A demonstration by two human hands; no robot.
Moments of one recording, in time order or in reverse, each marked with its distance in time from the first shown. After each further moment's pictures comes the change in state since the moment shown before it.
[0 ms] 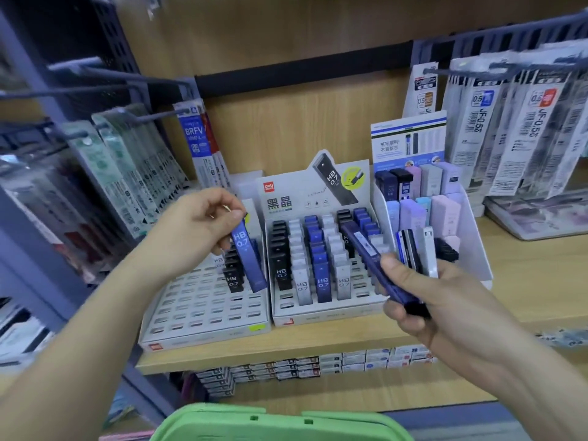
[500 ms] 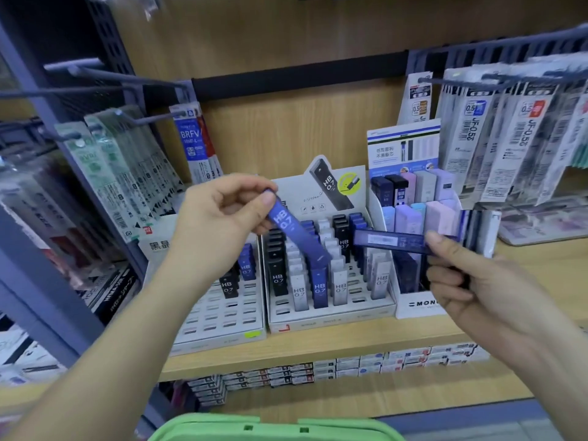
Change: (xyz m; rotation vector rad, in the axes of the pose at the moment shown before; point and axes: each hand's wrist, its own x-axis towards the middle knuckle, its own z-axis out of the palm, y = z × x) left_hand -0.009 0.036 0.031 -0.419 0.134 0.175; right_hand 0.015 -0.021 -0.027 0.277 0.100 -0.148
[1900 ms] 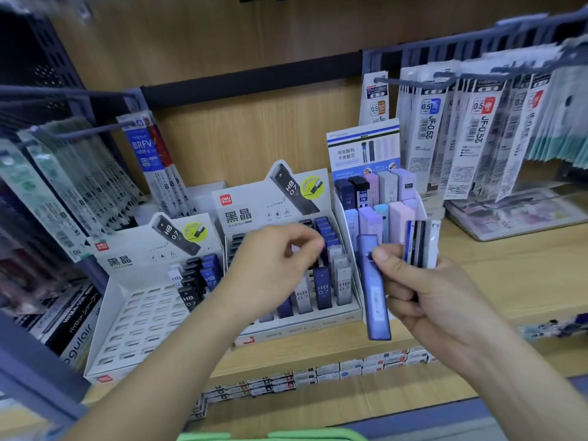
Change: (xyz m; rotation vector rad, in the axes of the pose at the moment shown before) left_hand -0.005 -0.017 0.087 0.534 -0.325 0.010; right_hand 0.003 0.006 -0.011 -0.102 -0.032 0.026
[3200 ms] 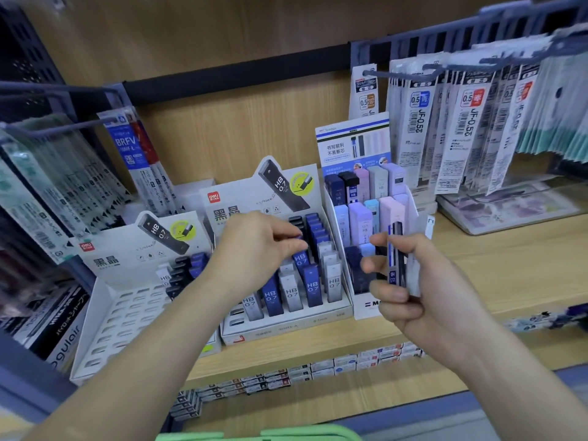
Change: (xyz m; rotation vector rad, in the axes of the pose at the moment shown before) left_hand 0.018 -0.009 0.001 0.053 0.086 -0.098; right_hand 0.008 -0.002 -0.013 0.121 0.029 0.174
